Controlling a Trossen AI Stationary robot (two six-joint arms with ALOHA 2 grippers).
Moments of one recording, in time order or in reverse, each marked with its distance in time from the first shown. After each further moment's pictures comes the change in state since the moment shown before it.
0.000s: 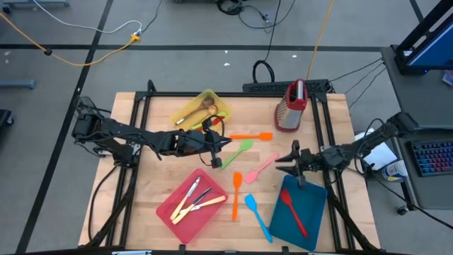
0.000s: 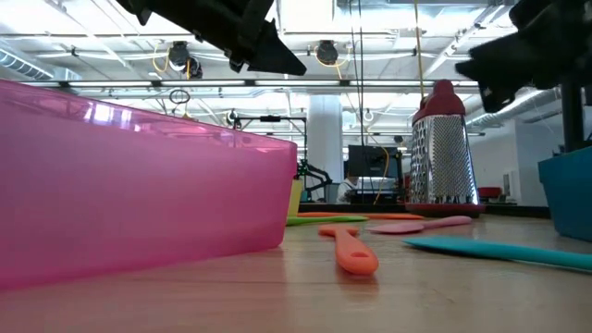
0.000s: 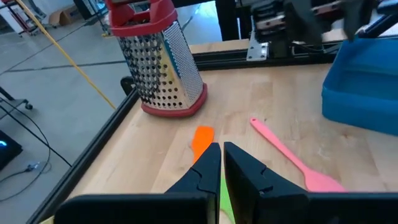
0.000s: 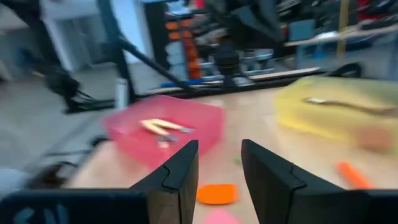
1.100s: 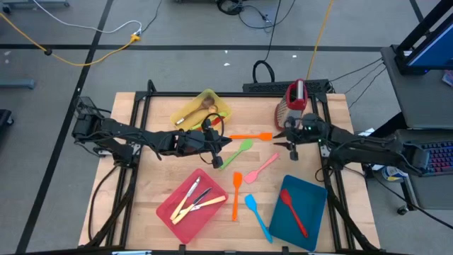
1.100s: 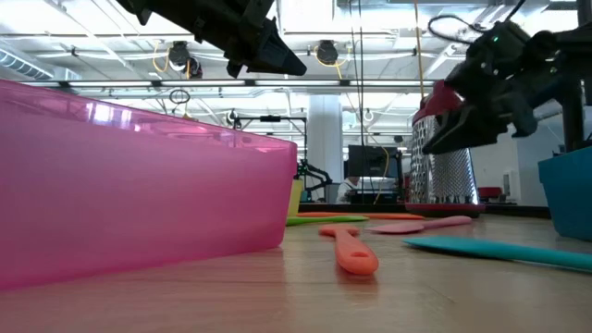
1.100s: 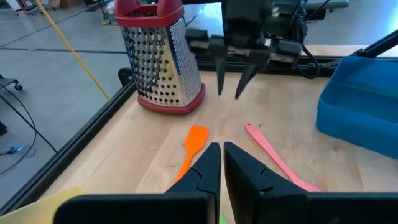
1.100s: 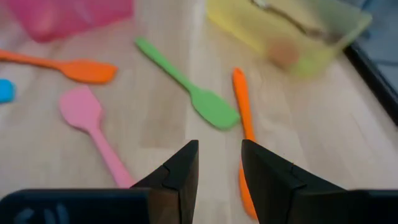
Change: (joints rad) left arm 0.000 0.000 0.000 0.001 -0.002 -0.111; right arm -0.911 0.169 0.185 -0.528 -0.738 -0.562
